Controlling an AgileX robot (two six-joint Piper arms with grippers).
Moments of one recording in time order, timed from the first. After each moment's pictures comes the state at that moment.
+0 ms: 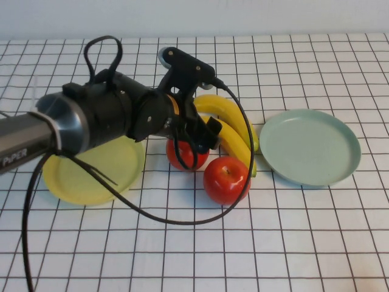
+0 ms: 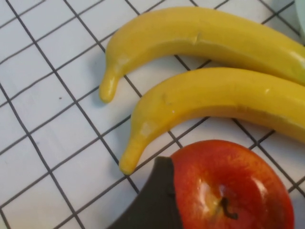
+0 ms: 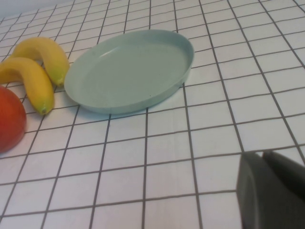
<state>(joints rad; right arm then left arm) -0.05 -0.01 0.03 0.43 0.41 -0.18 -0.62 1.82 -1.32 0.12 0.36 0.03</state>
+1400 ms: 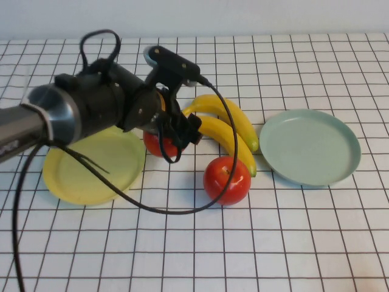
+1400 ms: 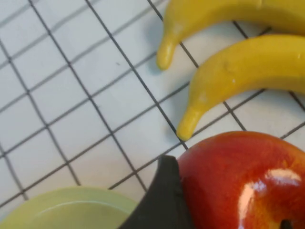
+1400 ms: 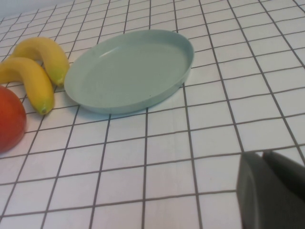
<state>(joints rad) -0.05 -0.01 0.03 0.43 0.41 -0.18 -0.59 1.83 -1.36 0.25 0.48 -0.07</state>
